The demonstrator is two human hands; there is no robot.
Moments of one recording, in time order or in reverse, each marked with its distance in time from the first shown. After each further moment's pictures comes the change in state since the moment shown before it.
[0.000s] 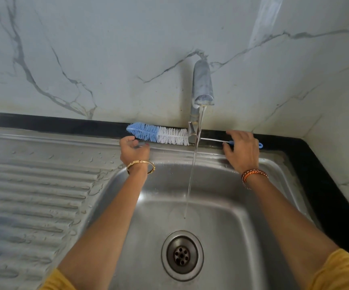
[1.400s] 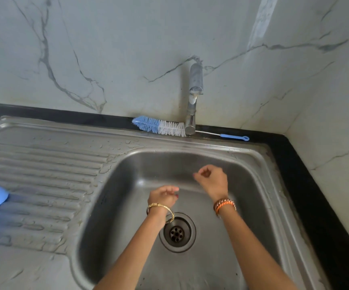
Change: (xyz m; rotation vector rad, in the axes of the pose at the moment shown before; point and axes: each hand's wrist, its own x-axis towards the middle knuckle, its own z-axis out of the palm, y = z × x) left_hand -0.143 -0.050 -0.064 0.078 -0.422 -0.306; right_hand -0.119 -0.062 -0.015 0.517 -0.298 0.414
